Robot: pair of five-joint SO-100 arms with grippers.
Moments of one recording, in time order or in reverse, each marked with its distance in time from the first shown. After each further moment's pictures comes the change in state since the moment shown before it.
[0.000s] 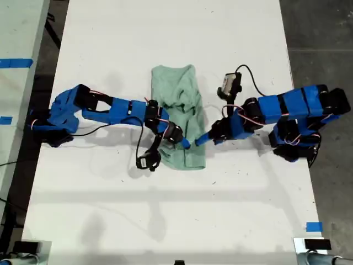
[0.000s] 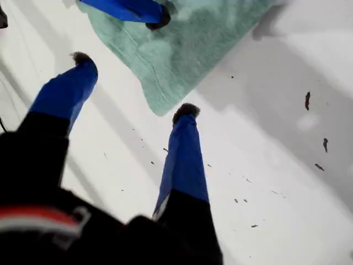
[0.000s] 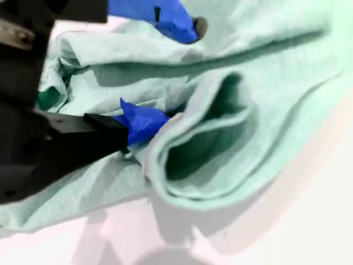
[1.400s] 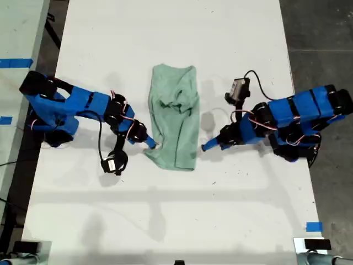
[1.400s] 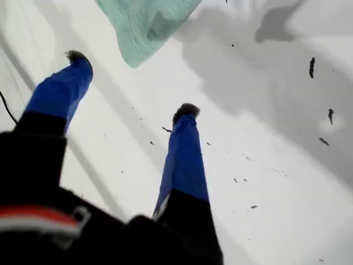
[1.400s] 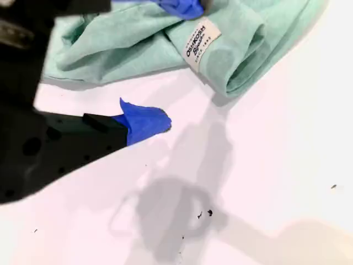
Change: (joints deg) arm 0 8.1 43.0 42.8 13.7 -19.7; arm 1 -4.5 7.7 7.6 -1.3 3.6
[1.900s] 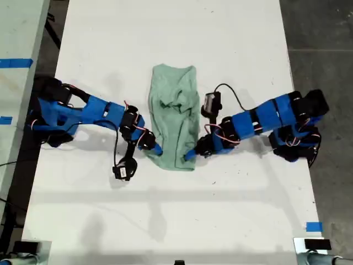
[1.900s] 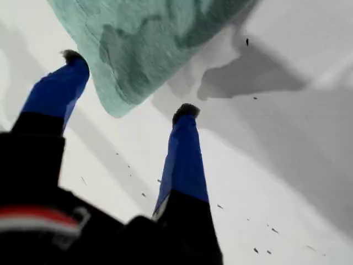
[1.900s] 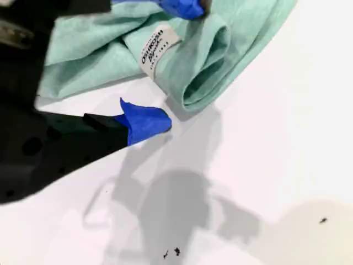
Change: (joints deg) arm 0 0.0 -15.6 -5.2 -8.1 2.7; arm 1 -0.4 -36.2 -19.9 -8.0 -0.9
